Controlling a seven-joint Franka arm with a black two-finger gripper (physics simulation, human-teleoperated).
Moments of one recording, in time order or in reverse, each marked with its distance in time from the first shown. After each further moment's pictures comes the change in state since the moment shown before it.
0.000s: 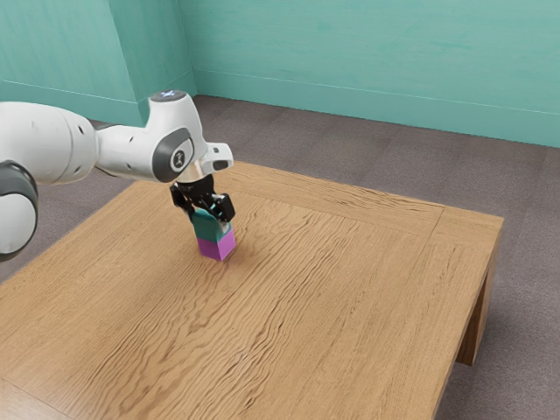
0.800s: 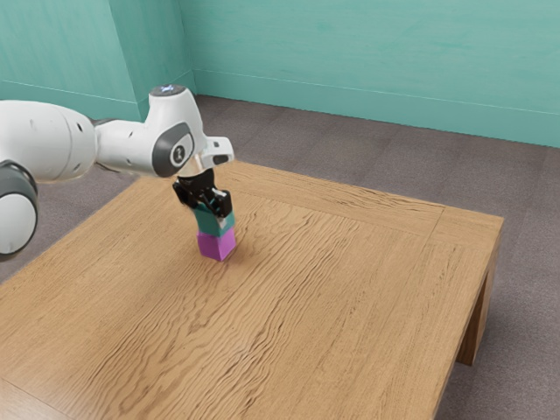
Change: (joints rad) arm 0.000 0.001 0.001 0.026 0.005 0.001 0.015
